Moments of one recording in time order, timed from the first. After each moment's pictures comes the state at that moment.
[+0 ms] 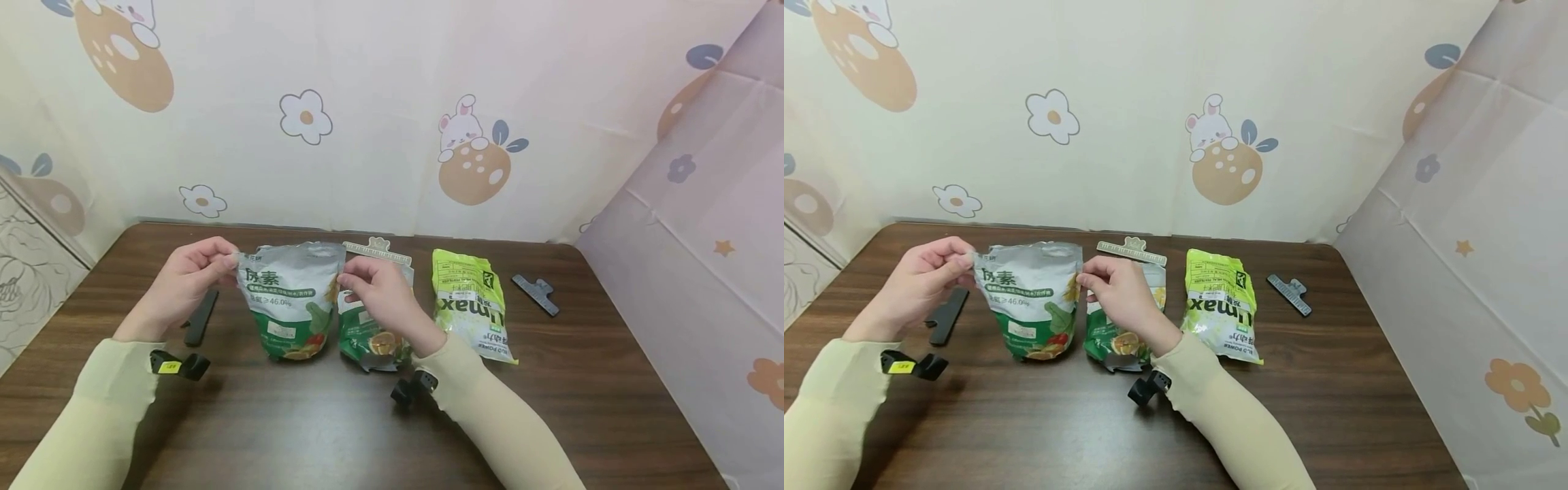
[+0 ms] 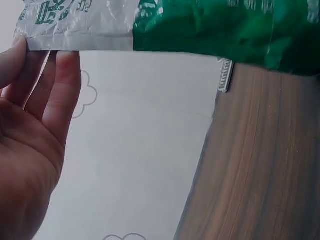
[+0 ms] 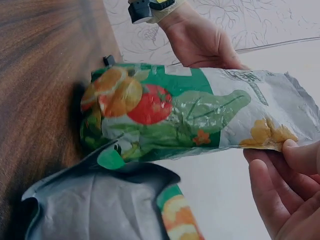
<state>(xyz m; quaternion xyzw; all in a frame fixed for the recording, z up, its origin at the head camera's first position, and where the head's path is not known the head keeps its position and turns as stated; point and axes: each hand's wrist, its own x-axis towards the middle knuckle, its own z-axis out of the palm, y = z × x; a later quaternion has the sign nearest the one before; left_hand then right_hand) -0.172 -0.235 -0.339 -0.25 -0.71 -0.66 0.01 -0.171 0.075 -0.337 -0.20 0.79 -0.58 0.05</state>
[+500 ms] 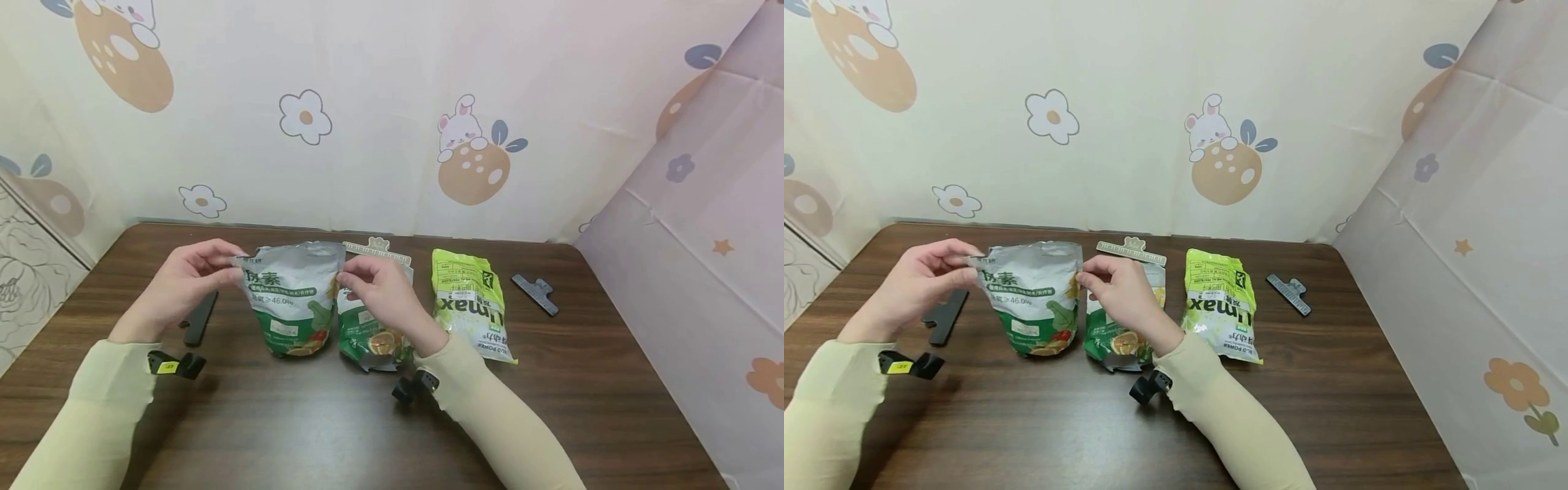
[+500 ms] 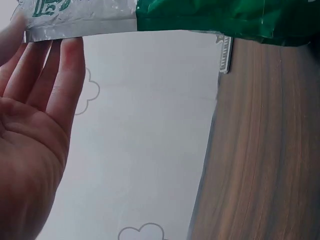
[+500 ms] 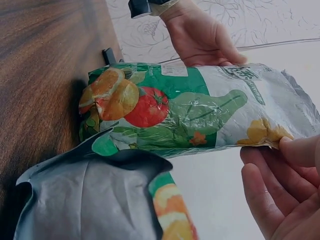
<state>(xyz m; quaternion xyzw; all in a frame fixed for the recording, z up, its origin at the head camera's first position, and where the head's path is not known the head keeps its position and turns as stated) -0.170 -0.238 -0.337 -0.23 -0.78 -0.59 0.02 -0.170 0.079 -0.334 -0.22 0.81 -0.54 0.03</state>
